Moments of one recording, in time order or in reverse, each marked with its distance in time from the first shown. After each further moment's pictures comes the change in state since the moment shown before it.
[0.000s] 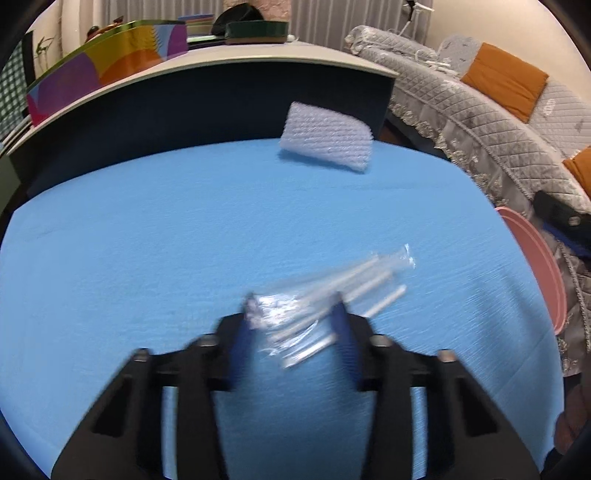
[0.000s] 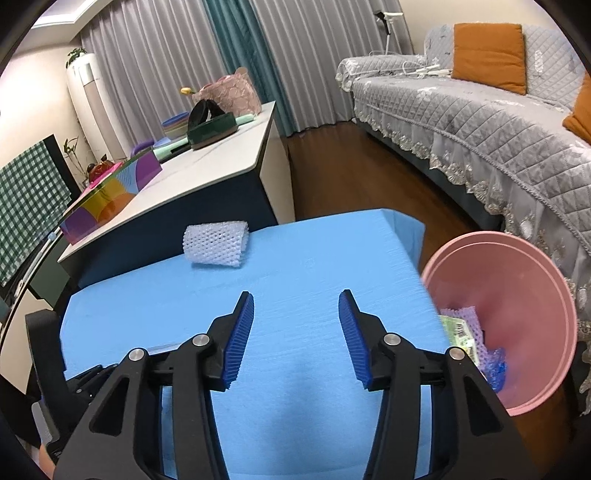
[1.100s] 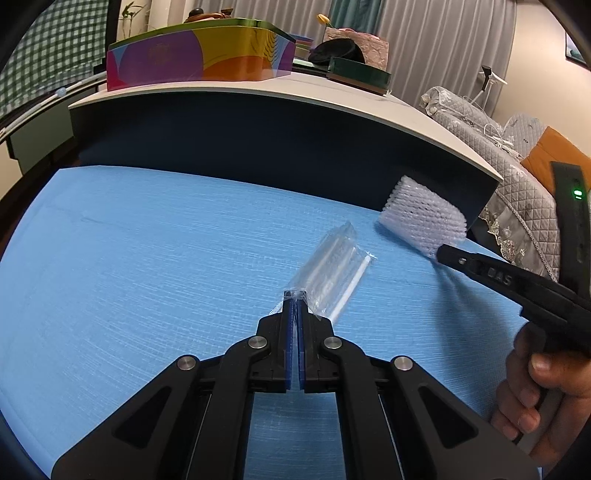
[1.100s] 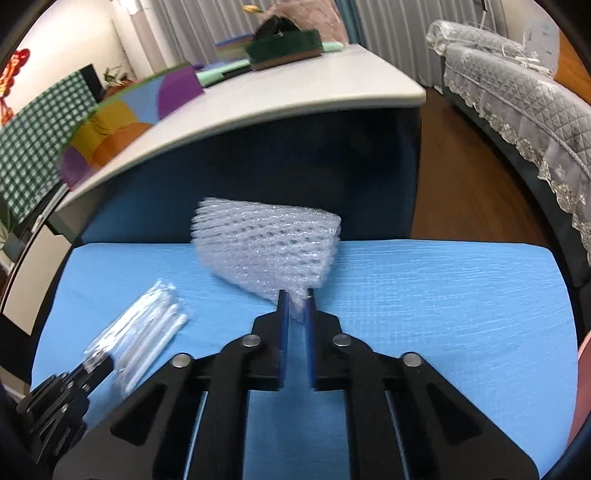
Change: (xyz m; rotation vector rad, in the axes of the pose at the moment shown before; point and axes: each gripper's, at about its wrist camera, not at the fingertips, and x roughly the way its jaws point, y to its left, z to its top) left arm 0.000 0.064 0.020 -0.287 -0.148 0.138; right arm 0.150 0.078 0.040 -0.210 0.202 0.195
